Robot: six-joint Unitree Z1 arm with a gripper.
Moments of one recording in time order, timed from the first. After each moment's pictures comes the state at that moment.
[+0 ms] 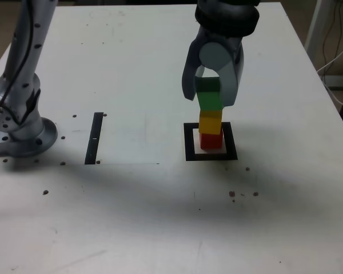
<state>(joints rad) -0.09 2.08 -1.95 1.62 0.03 0.22</state>
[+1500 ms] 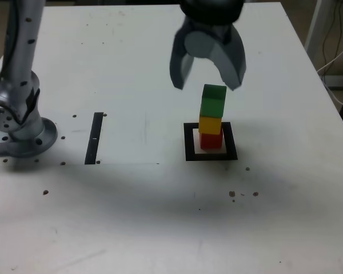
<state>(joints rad) -0.06 1.98 -1.85 1.59 0.06 0.25</state>
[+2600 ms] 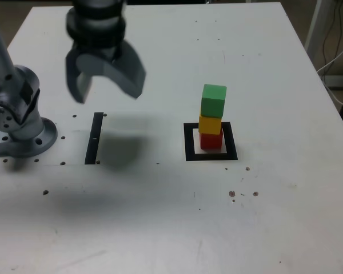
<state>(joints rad) -0.06 1.53 -1.03 1.30 0.08 0.04</state>
